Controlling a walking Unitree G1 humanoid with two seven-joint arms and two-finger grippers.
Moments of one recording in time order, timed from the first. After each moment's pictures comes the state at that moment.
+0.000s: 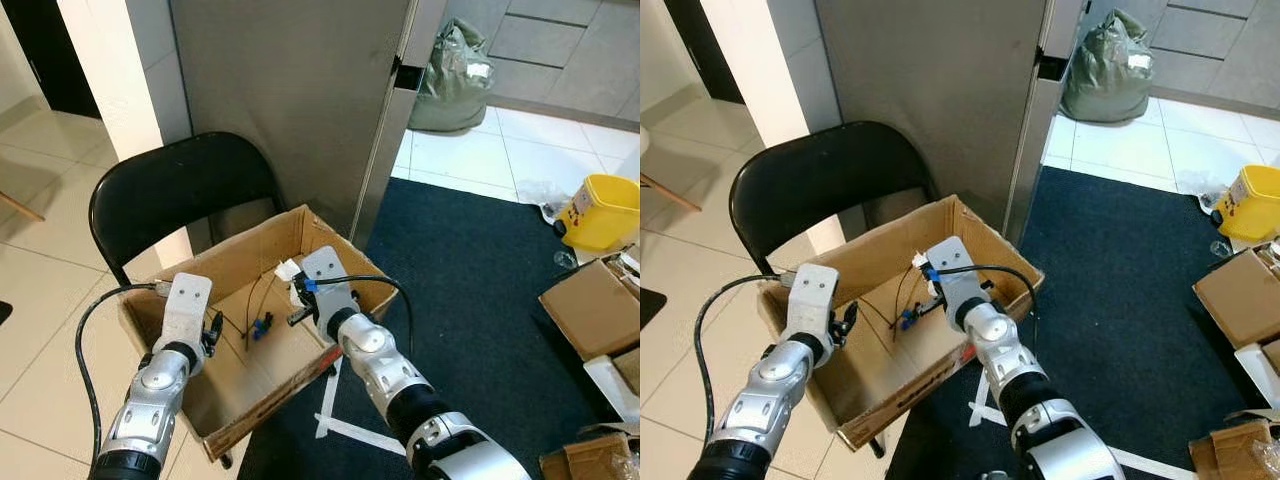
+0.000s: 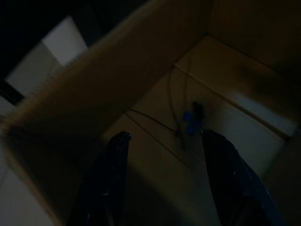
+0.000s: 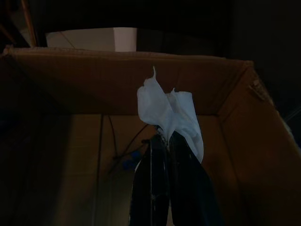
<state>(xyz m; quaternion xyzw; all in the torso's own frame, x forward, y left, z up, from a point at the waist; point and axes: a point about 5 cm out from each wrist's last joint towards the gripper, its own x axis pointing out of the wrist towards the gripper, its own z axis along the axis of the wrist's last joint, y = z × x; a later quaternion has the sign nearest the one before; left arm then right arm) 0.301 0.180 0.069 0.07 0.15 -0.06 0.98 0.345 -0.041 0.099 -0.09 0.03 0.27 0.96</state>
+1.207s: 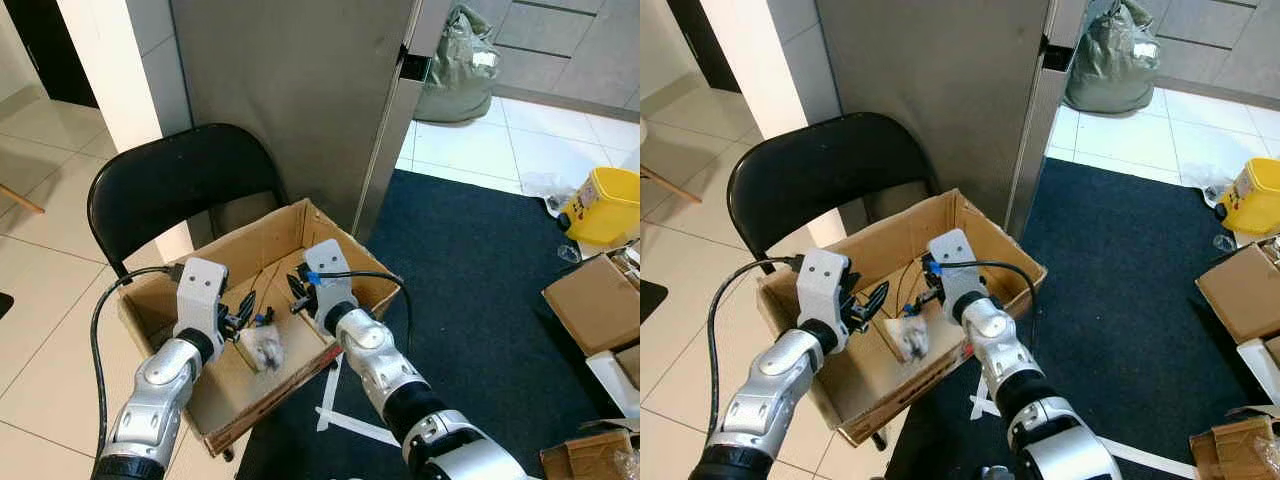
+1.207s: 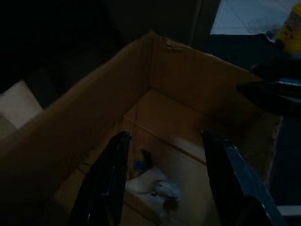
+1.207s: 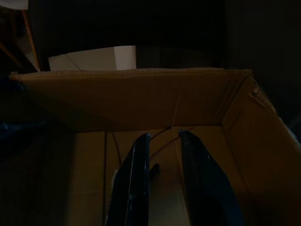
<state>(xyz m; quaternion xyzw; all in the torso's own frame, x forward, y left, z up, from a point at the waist) 0.306 0.157 0.109 0.04 0.04 -0.15 0.99 0.348 -0.046 0.105 -0.05 0.01 0.25 0.97</state>
